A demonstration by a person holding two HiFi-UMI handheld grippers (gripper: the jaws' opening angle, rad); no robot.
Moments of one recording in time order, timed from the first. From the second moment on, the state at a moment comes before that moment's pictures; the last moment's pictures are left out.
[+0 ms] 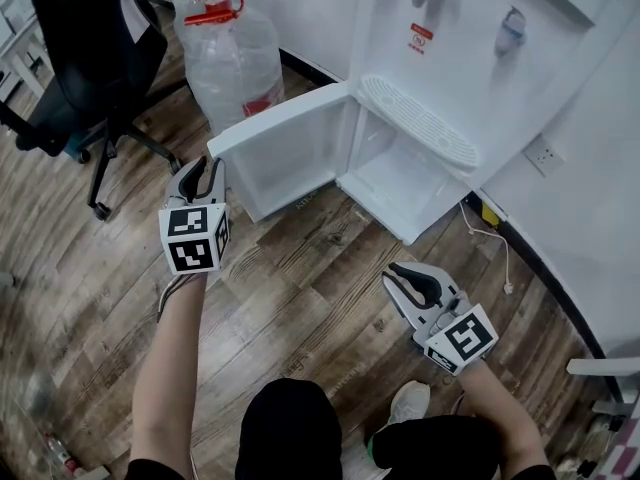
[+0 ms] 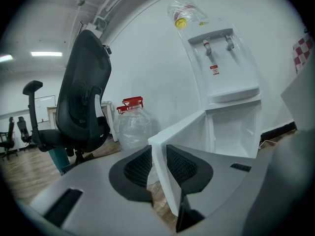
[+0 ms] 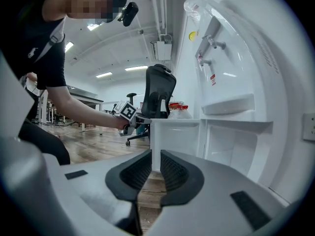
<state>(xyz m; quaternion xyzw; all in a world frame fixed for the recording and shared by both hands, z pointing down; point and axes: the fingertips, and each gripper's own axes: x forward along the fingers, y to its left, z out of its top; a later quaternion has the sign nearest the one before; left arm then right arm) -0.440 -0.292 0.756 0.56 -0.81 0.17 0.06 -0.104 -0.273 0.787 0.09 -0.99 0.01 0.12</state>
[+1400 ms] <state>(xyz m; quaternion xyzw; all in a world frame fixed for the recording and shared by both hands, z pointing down) -0.454 -0.296 0.753 0.54 -0.82 0.20 0.04 -0.074 -0.286 0.782 0.13 -0.99 0.02 0.10</state>
